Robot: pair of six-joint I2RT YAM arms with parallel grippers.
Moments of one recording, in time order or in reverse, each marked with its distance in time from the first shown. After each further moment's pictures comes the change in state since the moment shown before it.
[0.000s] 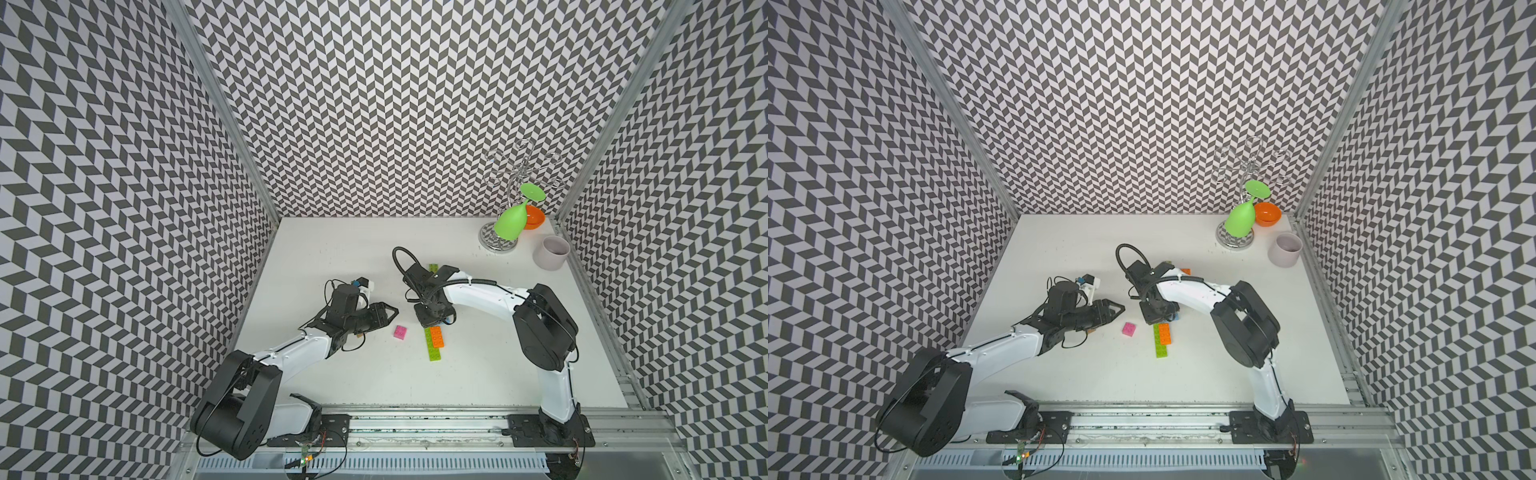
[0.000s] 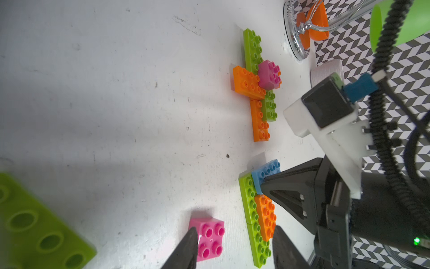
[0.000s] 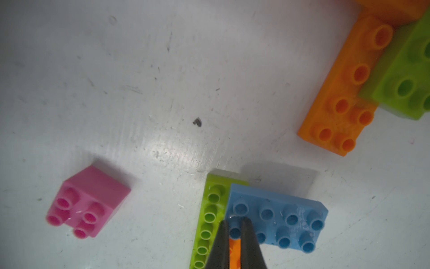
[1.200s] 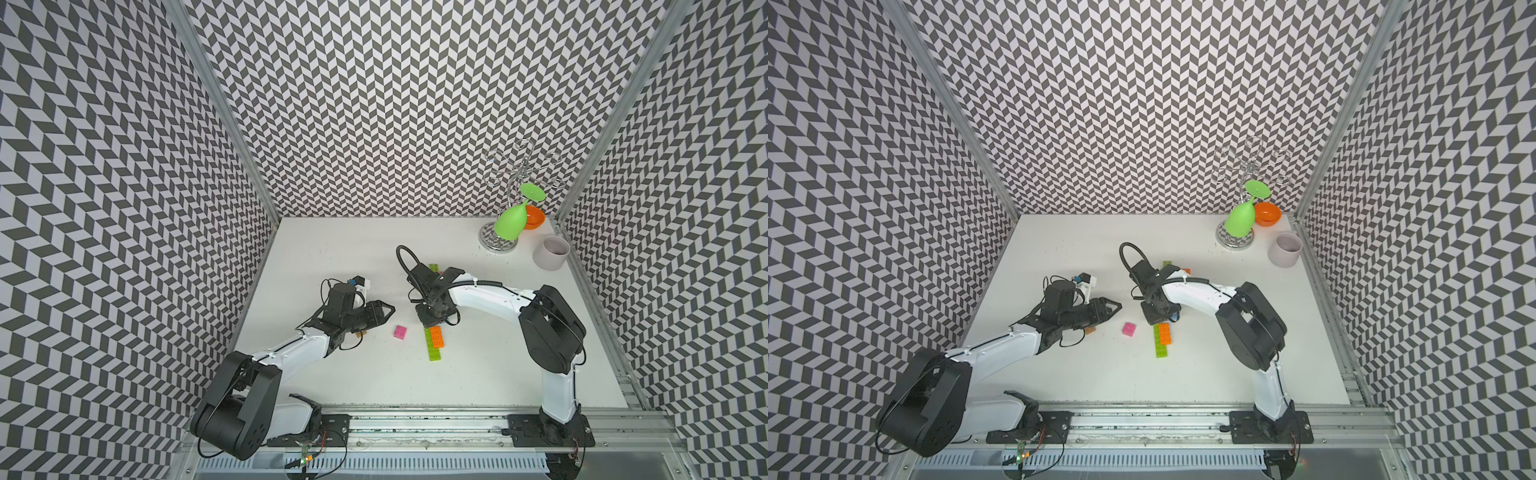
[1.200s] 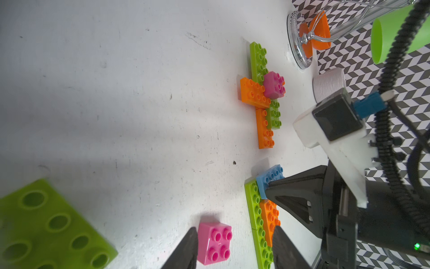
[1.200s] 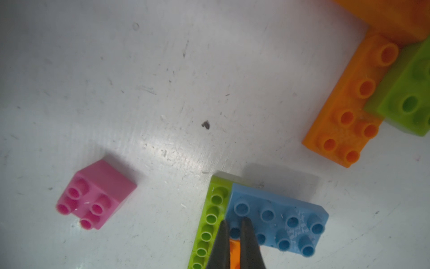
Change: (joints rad) left arm 0.034 -0.003 0.000 -0.003 0.000 0.011; right arm -0.015 -0.037 -0.069 0.087 -0.037 -0.043
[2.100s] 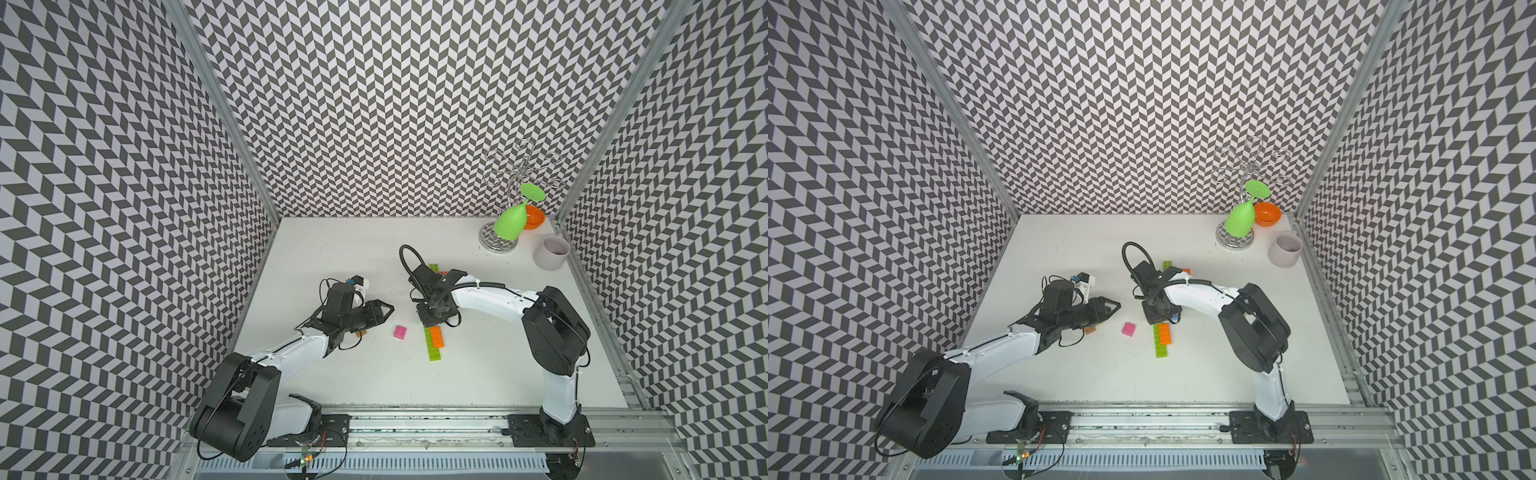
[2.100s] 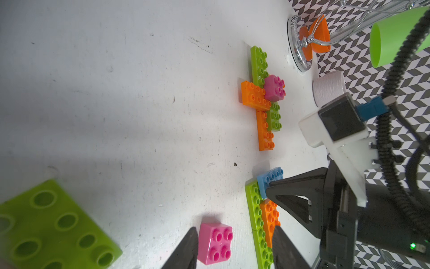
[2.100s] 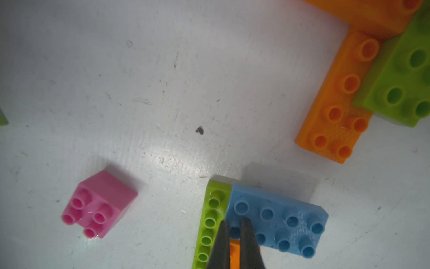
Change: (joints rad) left arm 0.011 -0.008 0.000 -0.004 0.000 0.000; right arm -0.007 -0.034 -0.045 0.027 0.019 0.048
